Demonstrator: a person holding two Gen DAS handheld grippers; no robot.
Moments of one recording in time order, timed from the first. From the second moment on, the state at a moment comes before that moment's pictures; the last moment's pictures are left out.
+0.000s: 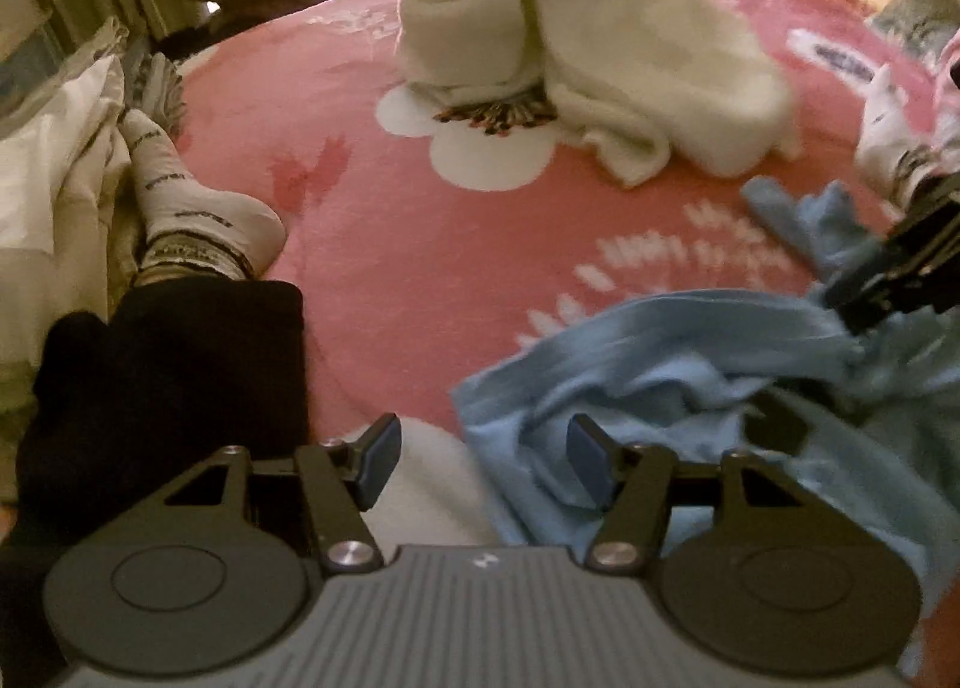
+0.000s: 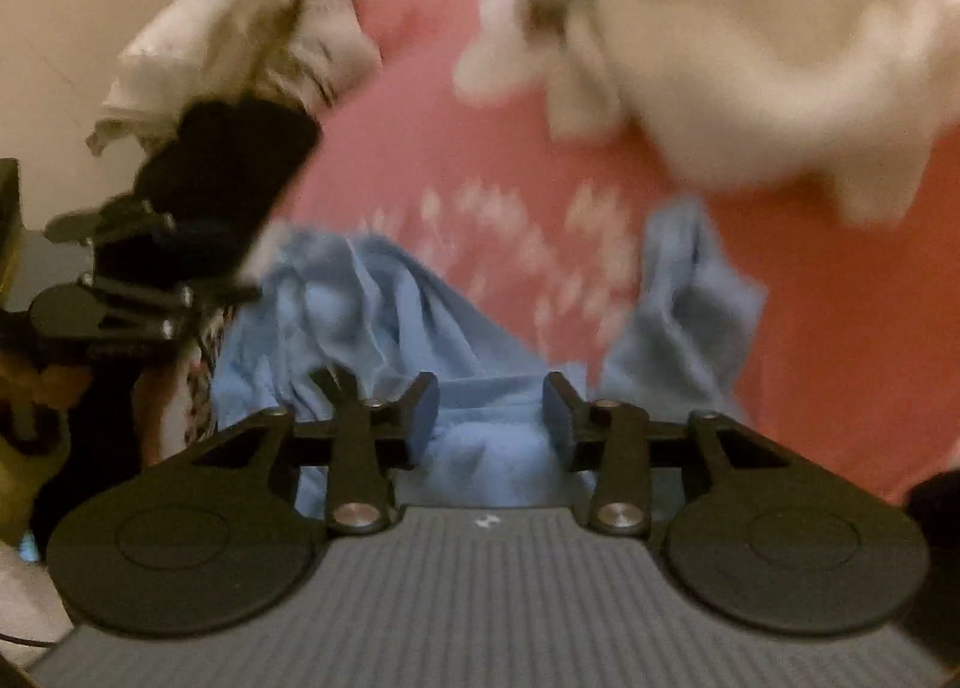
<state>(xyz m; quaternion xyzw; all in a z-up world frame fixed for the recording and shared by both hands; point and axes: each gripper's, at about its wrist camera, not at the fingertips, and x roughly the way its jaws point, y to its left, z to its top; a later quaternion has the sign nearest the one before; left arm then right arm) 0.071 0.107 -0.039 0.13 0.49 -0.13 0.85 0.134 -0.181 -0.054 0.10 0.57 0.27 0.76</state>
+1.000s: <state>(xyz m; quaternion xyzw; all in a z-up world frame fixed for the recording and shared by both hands) 0.086 0.105 -0.081 0.09 0.51 -0.14 0.85 0.126 -0.240 -0.031 0.21 0.46 0.27 0.82</state>
